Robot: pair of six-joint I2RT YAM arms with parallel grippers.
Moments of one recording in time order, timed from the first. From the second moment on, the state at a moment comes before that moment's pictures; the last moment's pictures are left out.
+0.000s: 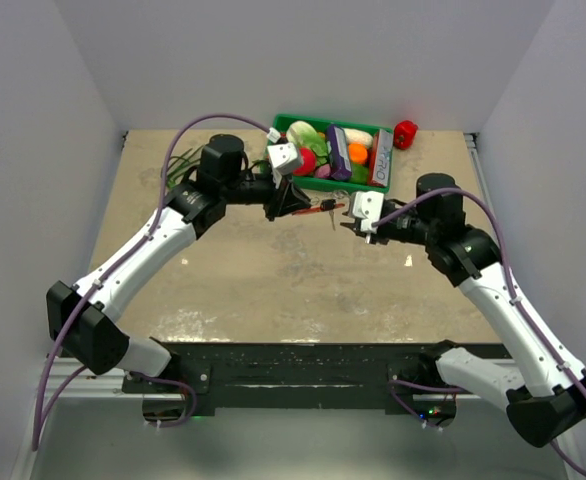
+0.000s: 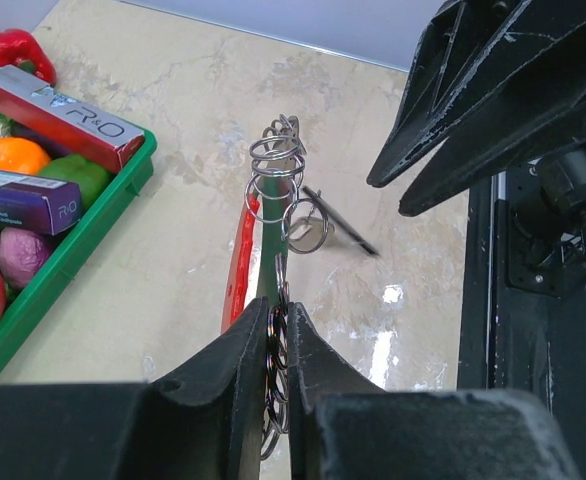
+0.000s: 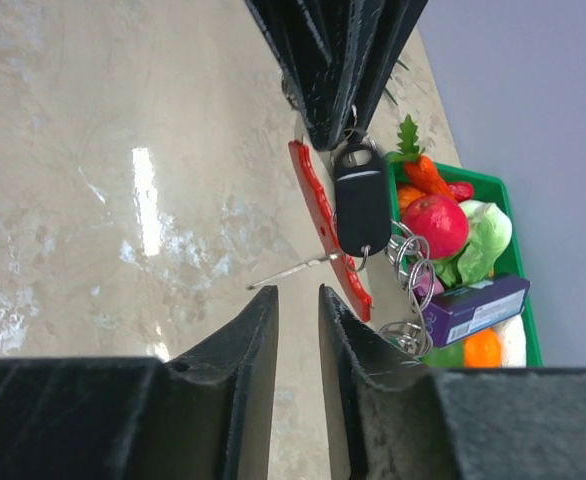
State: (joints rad) left arm -0.57 1.43 1.36 -0.29 0.73 0.16; right arm 0.45 1.02 1.13 -0.51 -0.63 -0.77
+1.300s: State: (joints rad) left arm -0.56 1.40 1.36 -0.30 0.72 0.16; right arm 0.45 1.11 1.13 -0.33 -0.67 -0.48
